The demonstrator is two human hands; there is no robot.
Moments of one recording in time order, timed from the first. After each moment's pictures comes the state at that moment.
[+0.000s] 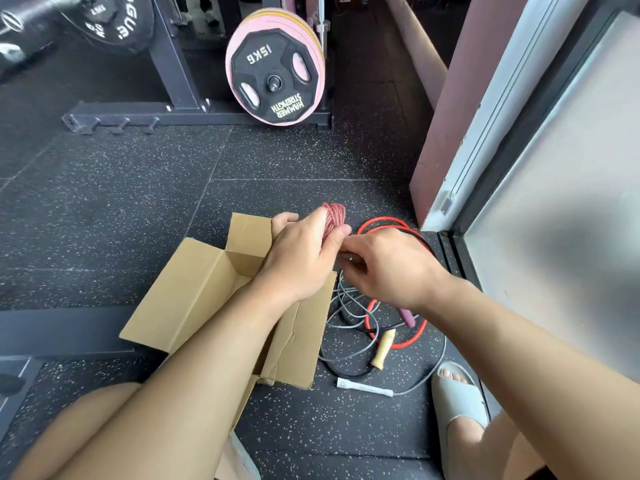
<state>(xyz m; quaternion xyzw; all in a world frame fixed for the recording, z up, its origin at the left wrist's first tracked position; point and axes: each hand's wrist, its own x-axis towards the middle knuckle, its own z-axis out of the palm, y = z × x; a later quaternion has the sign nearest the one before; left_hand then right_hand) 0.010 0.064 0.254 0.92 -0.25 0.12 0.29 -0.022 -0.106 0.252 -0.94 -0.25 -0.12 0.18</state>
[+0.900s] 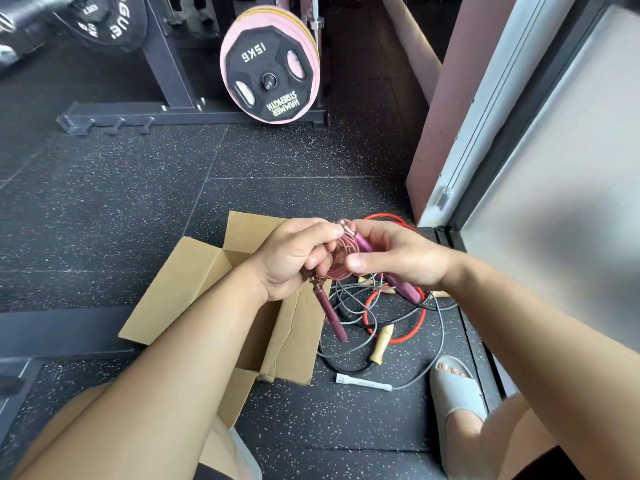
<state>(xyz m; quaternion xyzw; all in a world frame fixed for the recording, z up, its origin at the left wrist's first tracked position) 0.005 0.068 0.263 0.63 -0.13 -0.28 0.72 -0.017 -0.128 0.252 -0.70 -0.17 0.23 0.65</state>
